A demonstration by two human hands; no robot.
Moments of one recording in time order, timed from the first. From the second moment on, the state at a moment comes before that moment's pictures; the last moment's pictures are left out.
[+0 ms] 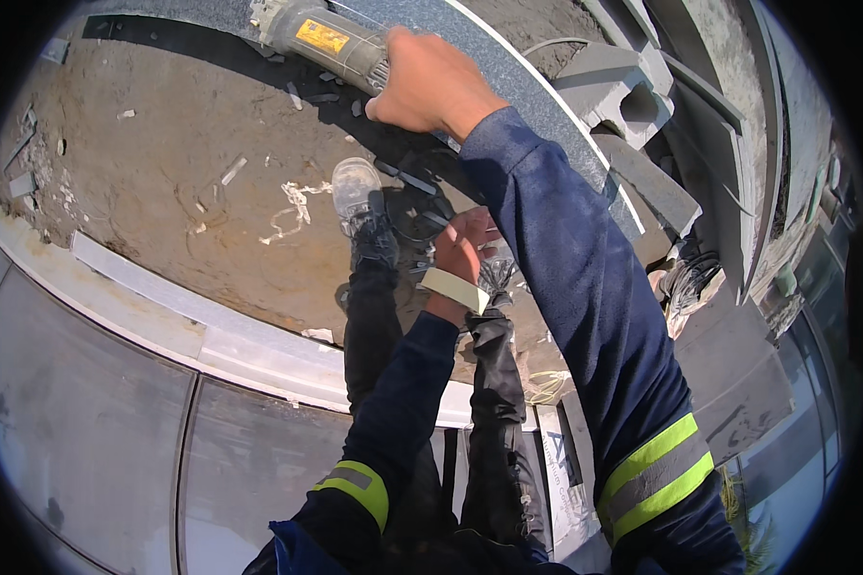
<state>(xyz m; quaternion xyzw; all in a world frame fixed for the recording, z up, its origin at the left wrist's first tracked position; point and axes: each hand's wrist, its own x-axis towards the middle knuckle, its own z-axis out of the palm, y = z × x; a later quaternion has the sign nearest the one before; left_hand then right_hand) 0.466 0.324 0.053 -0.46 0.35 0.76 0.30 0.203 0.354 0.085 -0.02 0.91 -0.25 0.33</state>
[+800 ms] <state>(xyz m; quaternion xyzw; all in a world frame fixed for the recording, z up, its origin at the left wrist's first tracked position) 0.471 0.321 0.032 -0.46 0.36 0.75 0.32 0.211 0.365 0.086 -0.02 0.91 -0.26 0.32</state>
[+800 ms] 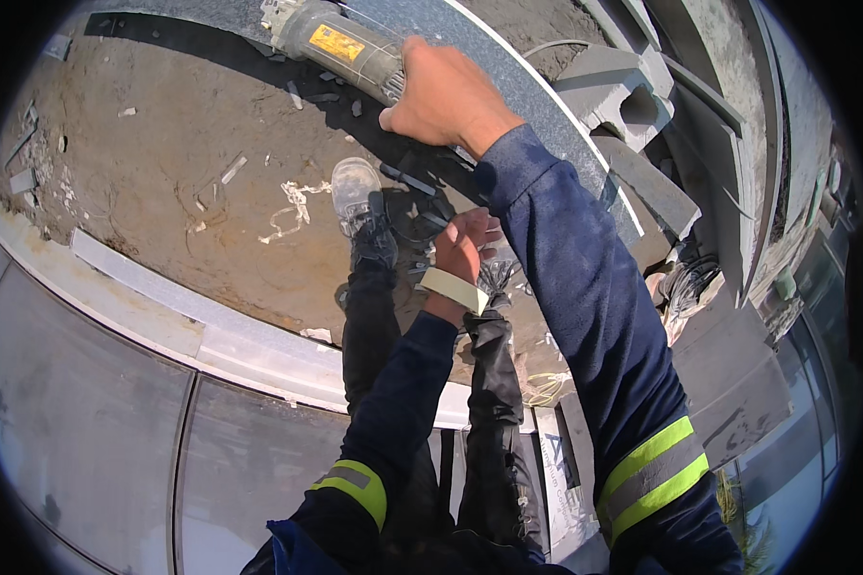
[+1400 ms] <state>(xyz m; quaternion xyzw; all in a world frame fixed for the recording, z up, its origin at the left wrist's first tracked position) 0.494 0.340 0.040 -0.08 0.68 0.59 0.44 0.203 0.363 0.074 -0.04 0.91 -0.26 0.31</state>
